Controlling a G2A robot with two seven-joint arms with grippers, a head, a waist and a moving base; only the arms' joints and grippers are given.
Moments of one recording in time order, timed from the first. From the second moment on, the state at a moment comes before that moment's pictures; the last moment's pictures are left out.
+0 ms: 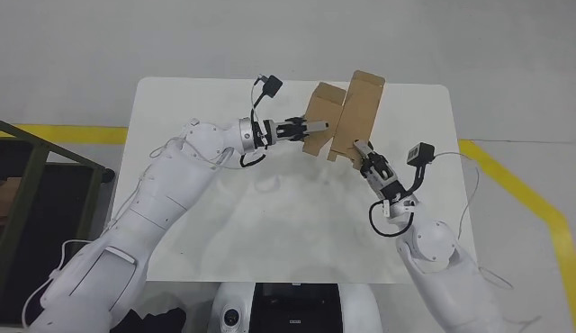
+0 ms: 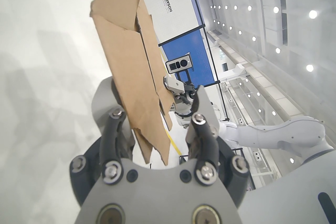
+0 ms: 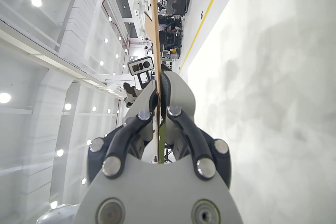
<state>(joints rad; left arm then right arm) 0.81 -1.17 -0.90 -1.23 -0.22 -0.45 -0.82 -1.49 -1.18 1.21 -1.70 0.28 -0.26 0.19</state>
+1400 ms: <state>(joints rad) 0.72 -1.11 -1.06 -1.17 -0.33 -0.23 -1.45 -1.27 -1.14 1.36 -1.47 0.22 -0.36 0.90</state>
